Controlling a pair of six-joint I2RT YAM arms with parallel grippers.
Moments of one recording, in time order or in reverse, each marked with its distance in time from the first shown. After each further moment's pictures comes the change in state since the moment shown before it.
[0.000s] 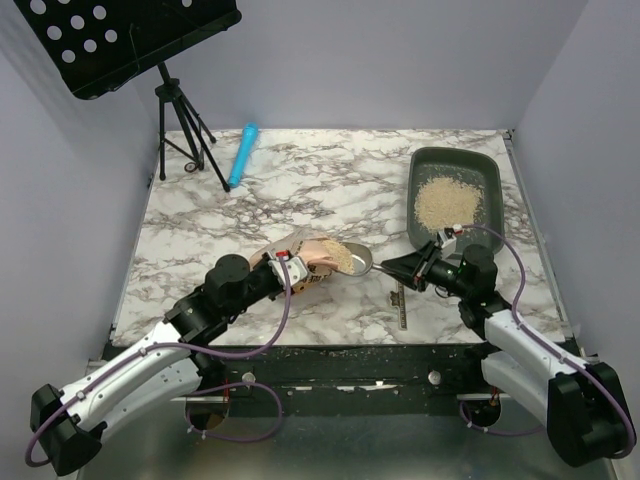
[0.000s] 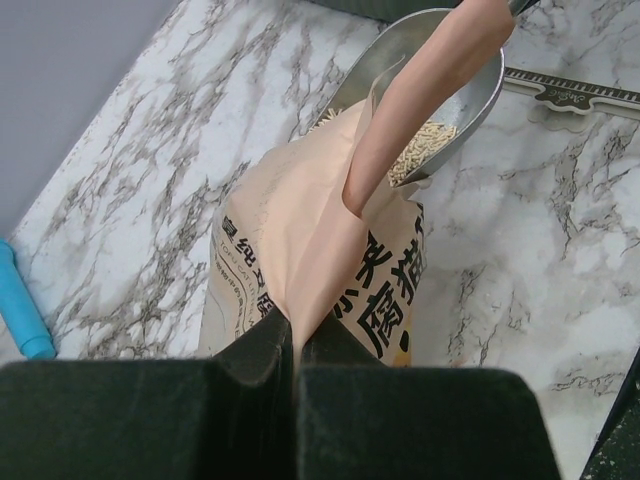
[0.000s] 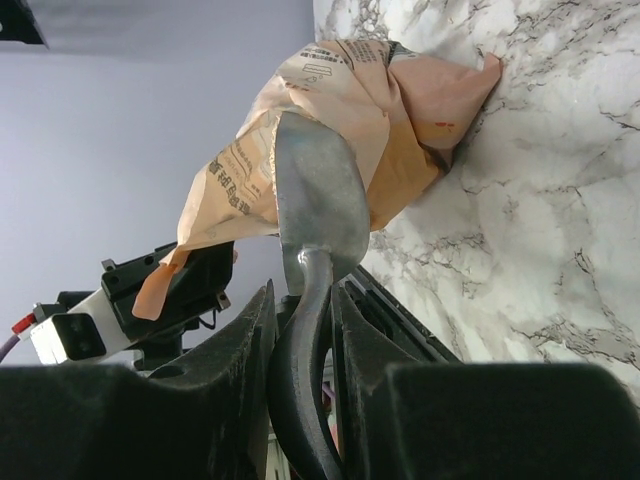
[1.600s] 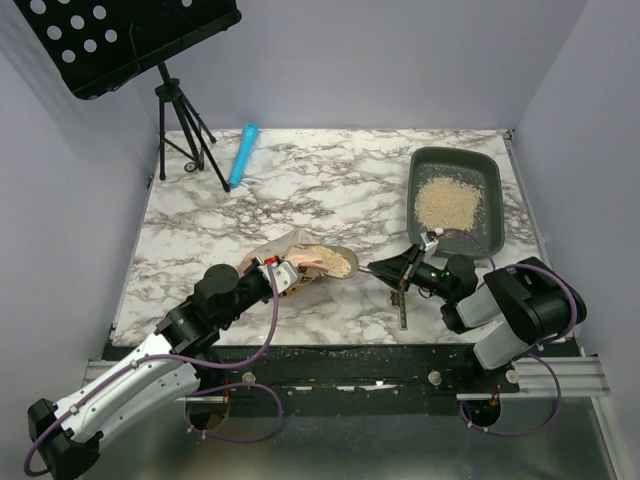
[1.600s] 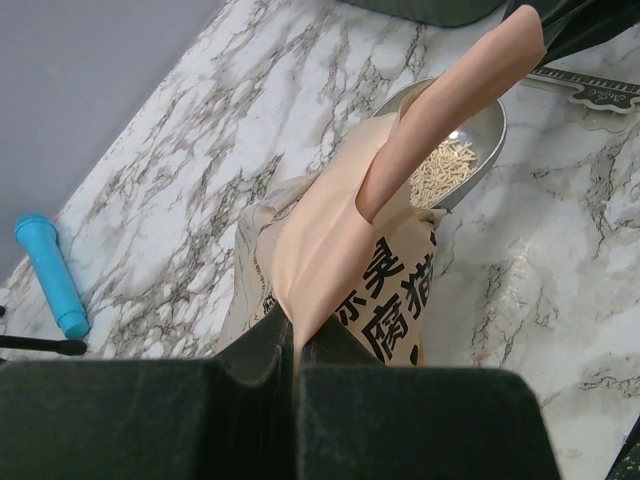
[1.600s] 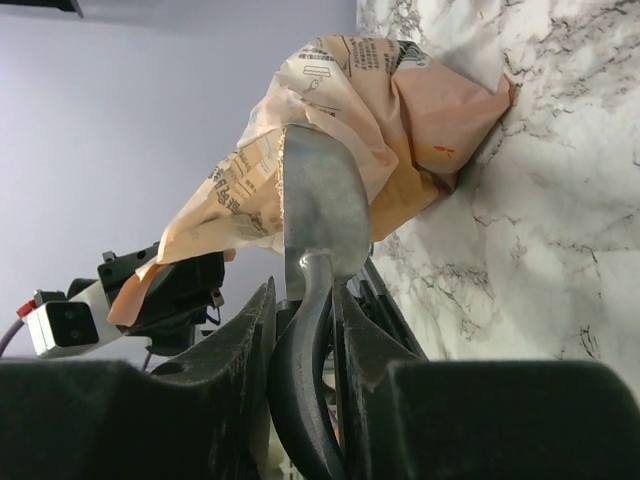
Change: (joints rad) left arm -0.006 -0.124 -0.058 -0.006 -0.070 0.002; right arm 0.093 0.695 -0.108 0.981 -0.003 0.156
